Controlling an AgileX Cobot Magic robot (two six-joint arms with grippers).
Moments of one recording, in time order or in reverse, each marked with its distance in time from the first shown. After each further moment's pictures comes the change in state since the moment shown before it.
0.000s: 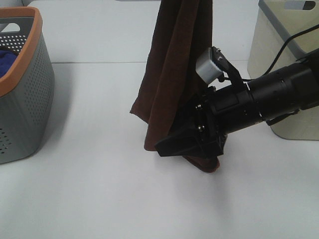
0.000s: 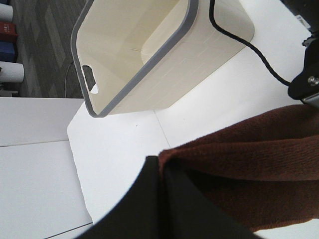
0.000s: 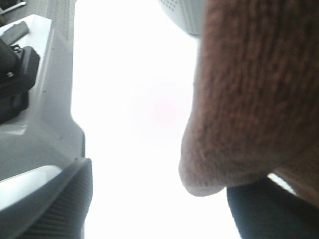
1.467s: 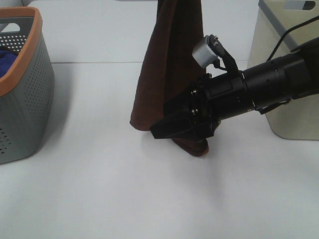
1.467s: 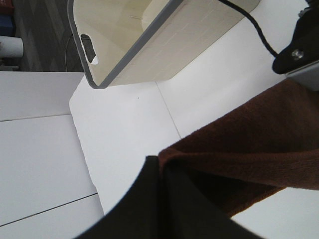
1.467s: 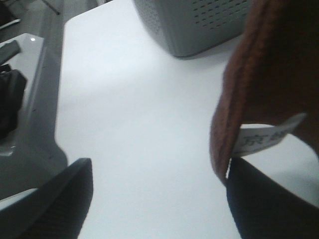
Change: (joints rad) left arm 0.001 0.000 0.000 0.117 -0.007 -0.048; right arm 0.001 0.032 -0.063 0.054 -0.009 0.005
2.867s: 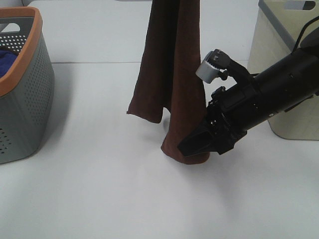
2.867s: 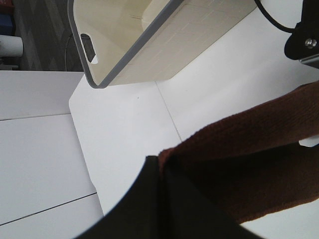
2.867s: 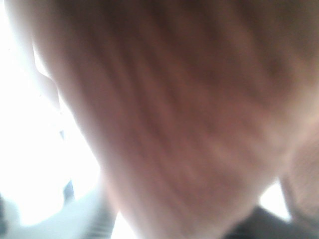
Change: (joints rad) left arm 0.000 0.000 0.000 0.000 0.000 -0.004; right arm 0.000 -0.086 0.000 -0.433 -0.065 0.446
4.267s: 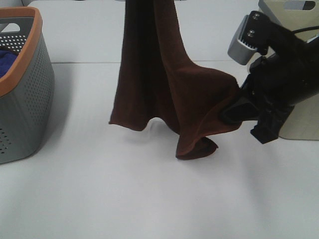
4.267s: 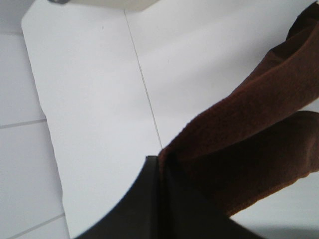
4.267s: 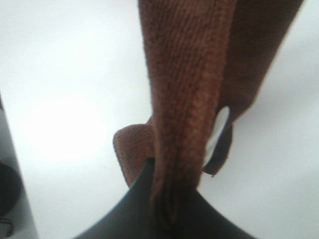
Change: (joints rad) left arm 0.000 0.006 0.000 0.239 0.133 -0.327; right arm 0.000 -0.305 0.000 -0.430 -0.086 0.271
